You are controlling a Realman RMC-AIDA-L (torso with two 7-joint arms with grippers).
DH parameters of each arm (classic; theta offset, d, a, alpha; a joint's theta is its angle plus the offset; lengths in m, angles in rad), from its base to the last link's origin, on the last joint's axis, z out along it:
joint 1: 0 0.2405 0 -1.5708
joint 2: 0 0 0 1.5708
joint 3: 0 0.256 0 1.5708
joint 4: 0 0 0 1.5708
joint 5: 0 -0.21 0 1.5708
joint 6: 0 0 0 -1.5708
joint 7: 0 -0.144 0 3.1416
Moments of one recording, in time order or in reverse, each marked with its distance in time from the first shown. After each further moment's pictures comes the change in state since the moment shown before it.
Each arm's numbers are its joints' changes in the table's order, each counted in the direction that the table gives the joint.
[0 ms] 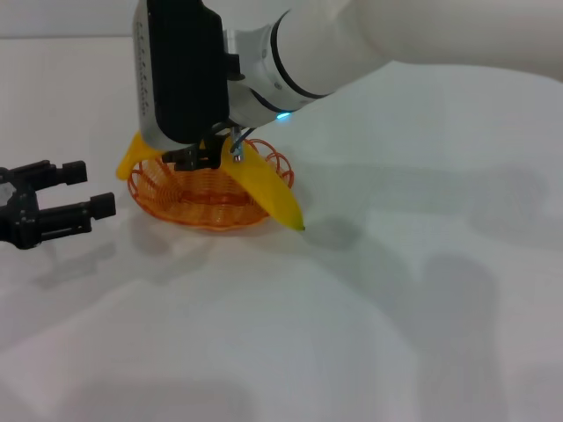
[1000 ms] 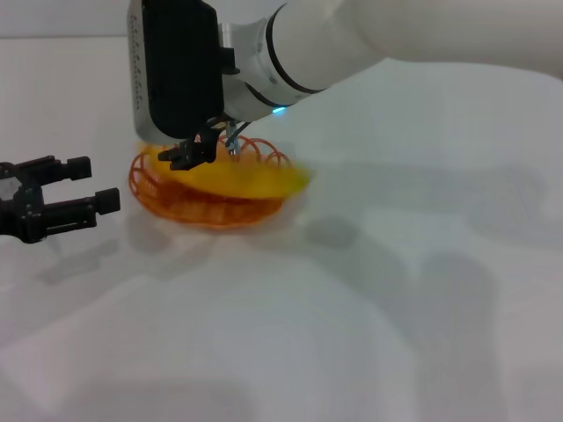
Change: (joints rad) left arm -0.014 0.002 0.011 0.006 -0.002 -0.017 0.005; right arm 0.009 0.000 -0.002 -0.001 0.008 0.015 -0.011
